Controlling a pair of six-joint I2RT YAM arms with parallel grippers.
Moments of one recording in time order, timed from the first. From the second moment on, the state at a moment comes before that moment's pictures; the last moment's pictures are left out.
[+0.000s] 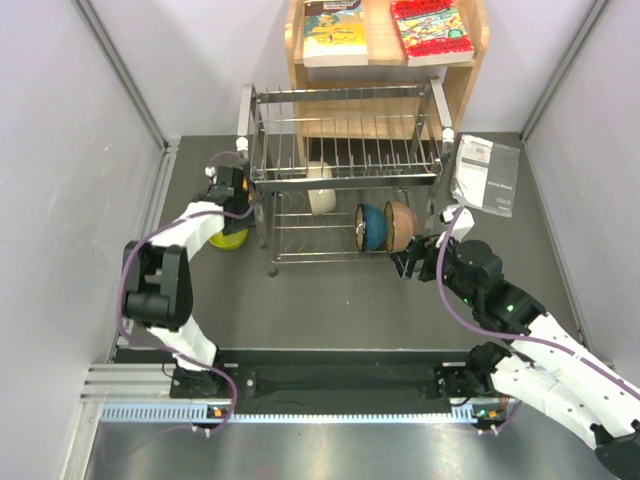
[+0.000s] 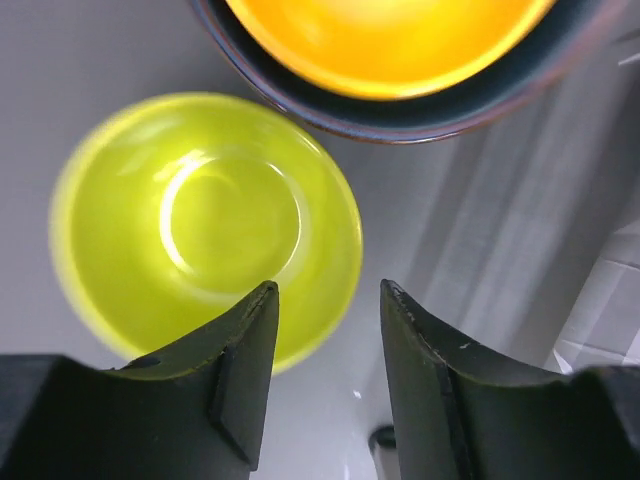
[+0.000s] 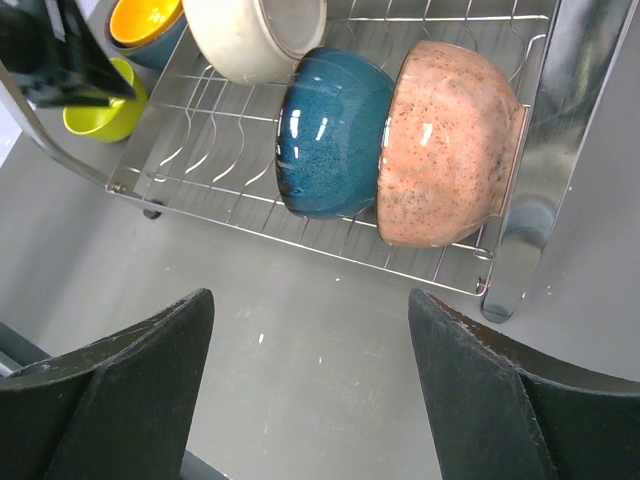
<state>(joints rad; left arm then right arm) -0.15 1.70 1.15 -0.44 -0.19 -0.44 0.68 0.67 0.62 -0.26 0.15 0.40</state>
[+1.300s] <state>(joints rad) -0.21 0.69 0.71 -0.39 0.39 -0.34 0.67 0.77 0.62 -0.24 0.16 0.45</state>
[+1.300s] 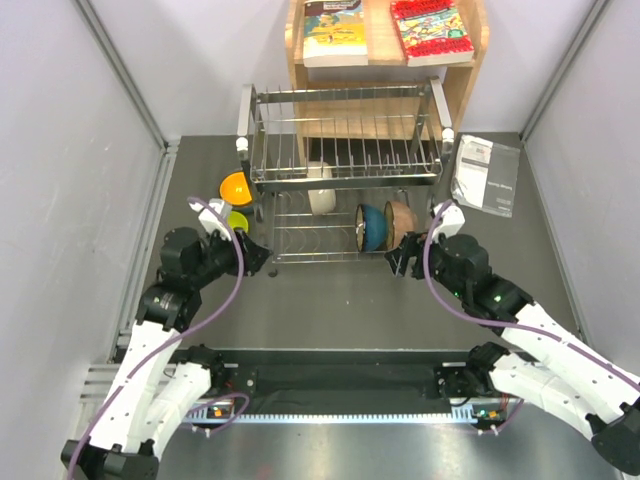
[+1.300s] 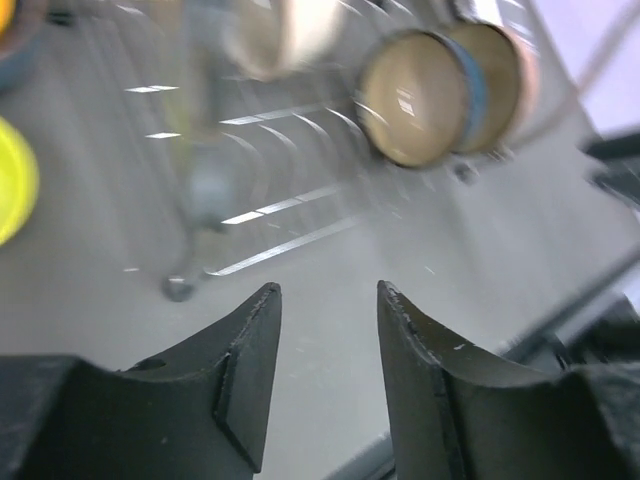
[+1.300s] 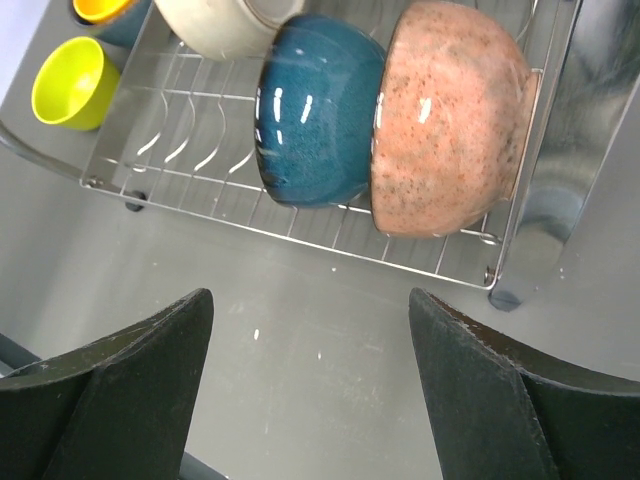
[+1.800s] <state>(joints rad) -0.64 1.02 0.71 -0.22 0.32 -0.33 0.67 0.74 0.63 -0.22 0.14 0.46</state>
